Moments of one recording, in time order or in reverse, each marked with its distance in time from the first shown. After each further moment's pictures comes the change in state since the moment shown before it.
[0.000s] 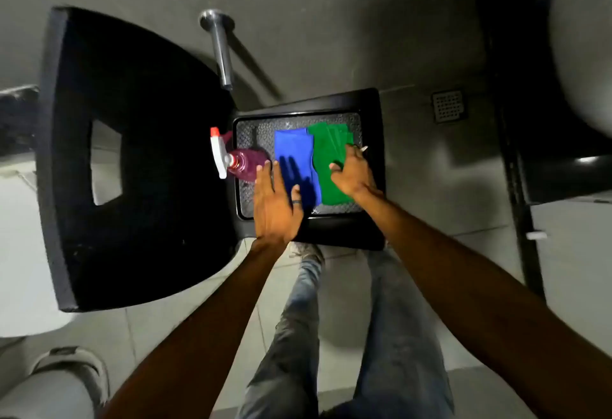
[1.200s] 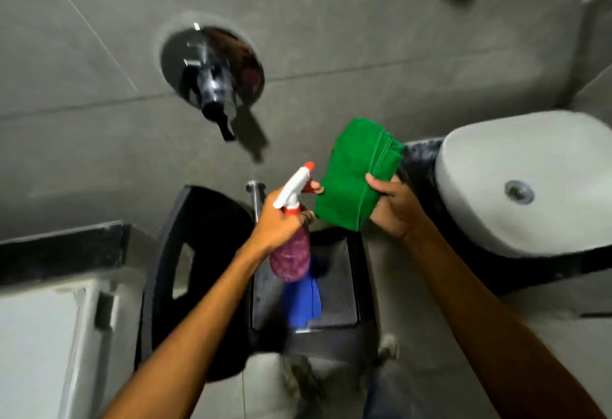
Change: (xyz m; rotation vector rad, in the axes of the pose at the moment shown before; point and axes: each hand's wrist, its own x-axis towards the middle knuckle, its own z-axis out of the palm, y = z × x) left_hand 0.020 0.139 -0.269 -0.769 0.026 0.572; right_hand -0.148 -0.135 -0.278 1.594 -0.378 -0.469
